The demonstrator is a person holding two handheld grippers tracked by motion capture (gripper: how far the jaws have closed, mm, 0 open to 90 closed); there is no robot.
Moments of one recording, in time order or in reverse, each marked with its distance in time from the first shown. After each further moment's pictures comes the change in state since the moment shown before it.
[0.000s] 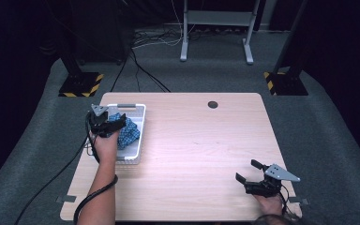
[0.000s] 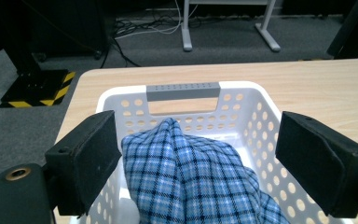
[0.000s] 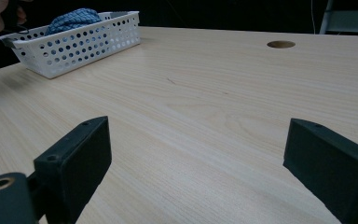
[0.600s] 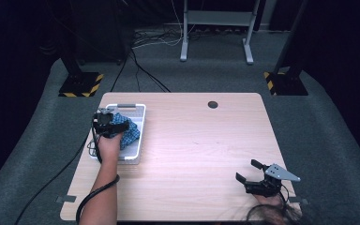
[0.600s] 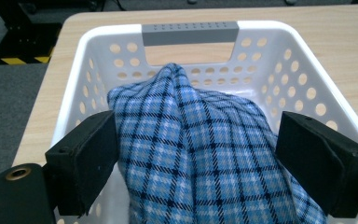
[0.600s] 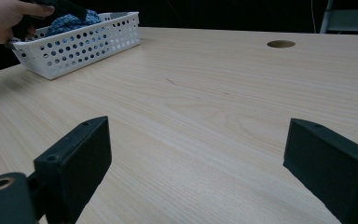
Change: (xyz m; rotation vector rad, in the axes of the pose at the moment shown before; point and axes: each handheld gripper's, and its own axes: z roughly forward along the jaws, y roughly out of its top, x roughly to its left) left arm 0.002 -0.012 0.028 0.193 0.005 -0.012; right arm -0.001 0.000 0.000 0.000 0.001 0.006
